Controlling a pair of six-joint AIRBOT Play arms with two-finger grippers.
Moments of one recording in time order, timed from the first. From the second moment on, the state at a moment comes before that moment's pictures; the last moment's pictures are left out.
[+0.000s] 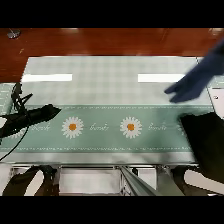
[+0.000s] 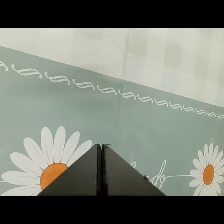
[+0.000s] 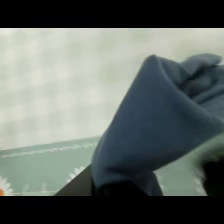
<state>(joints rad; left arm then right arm) 0.21 -0.73 0.46 0.78 -0.88 -1.27 -0.35 -1.31 1.95 -1.15 1.78 1.78</state>
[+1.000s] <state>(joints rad) 0.20 -0.83 0.65 0.78 -0.96 -1.24 -0.75 -0.82 1.12 -1.72 1.61 1.69</state>
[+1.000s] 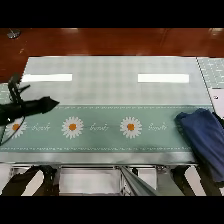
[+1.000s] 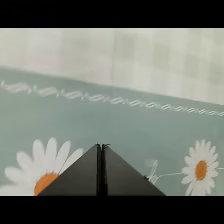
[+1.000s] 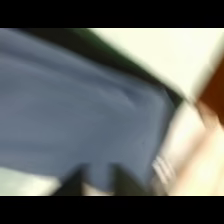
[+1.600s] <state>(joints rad) -0.19 -1.26 1.33 1.30 -1.05 -1.51 0.13 -1.48 1.46 -1.43 1.20 1.63</state>
